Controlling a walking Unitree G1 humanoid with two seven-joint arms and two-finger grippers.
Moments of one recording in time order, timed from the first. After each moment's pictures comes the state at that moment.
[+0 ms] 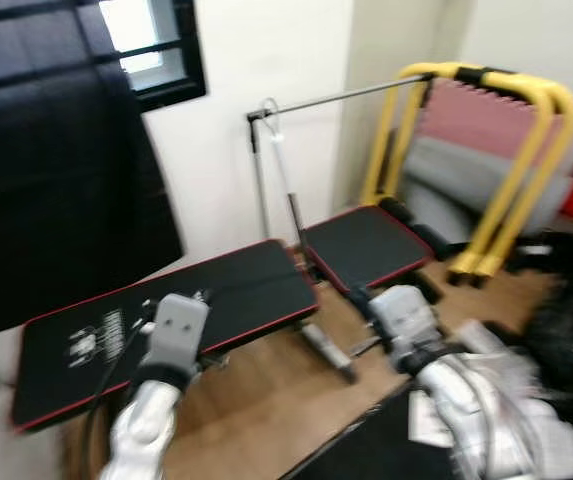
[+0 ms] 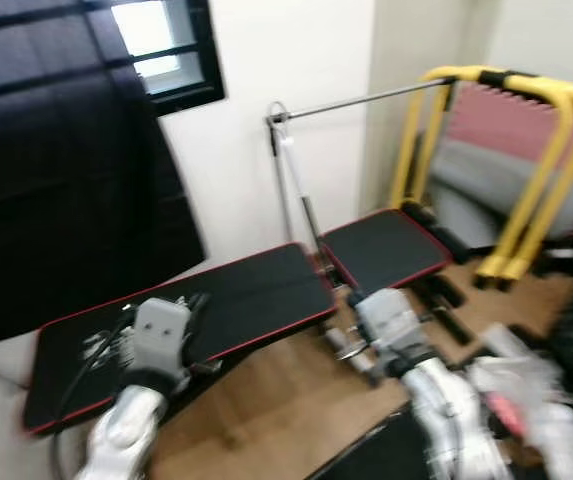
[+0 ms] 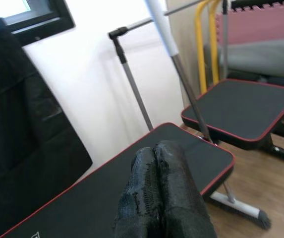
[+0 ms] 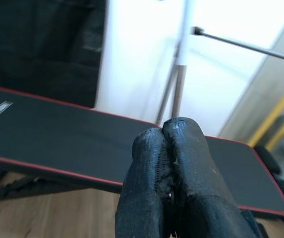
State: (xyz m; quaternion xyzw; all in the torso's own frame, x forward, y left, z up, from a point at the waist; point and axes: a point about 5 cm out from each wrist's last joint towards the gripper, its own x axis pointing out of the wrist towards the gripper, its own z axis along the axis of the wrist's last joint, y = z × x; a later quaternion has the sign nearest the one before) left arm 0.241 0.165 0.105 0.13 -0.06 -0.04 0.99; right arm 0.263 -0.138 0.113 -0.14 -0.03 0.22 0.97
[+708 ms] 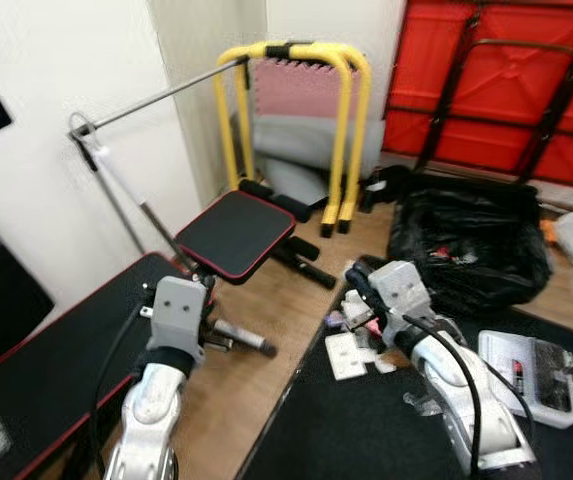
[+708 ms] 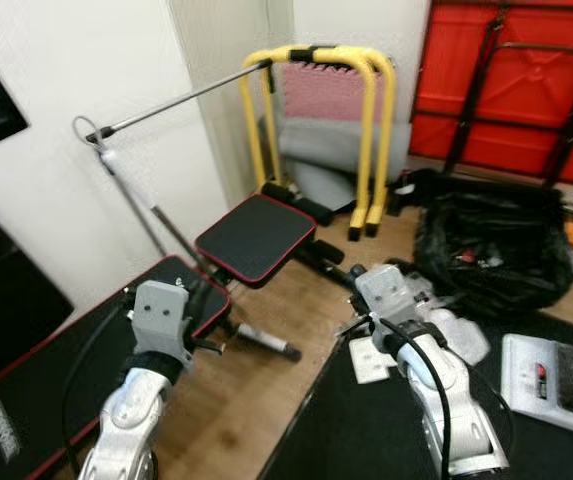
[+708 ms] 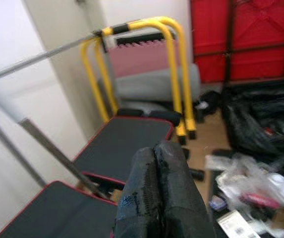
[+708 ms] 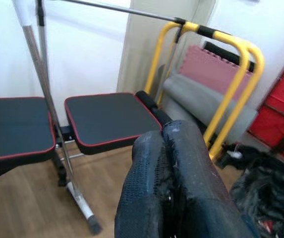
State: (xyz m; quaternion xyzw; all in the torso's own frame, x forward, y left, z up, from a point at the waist) left arm 0.247 0.164 0.111 0.10 -0.06 -0.03 0.99; right arm 0.272 -0.132 0.117 -0.12 -0.01 0.20 0.97
